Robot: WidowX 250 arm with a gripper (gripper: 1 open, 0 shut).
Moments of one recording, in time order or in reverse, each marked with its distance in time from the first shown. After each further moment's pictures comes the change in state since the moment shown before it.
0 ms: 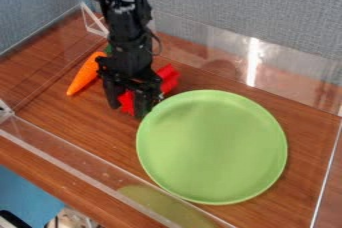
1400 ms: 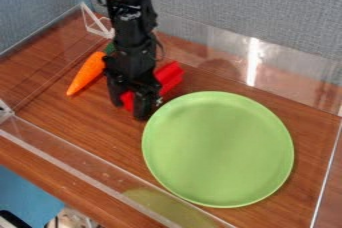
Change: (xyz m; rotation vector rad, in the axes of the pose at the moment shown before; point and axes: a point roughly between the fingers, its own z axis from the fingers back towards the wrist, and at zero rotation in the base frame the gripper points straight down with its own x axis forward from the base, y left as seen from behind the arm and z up) arm -0.005 0.012 -0.009 0.036 0.048 -0.102
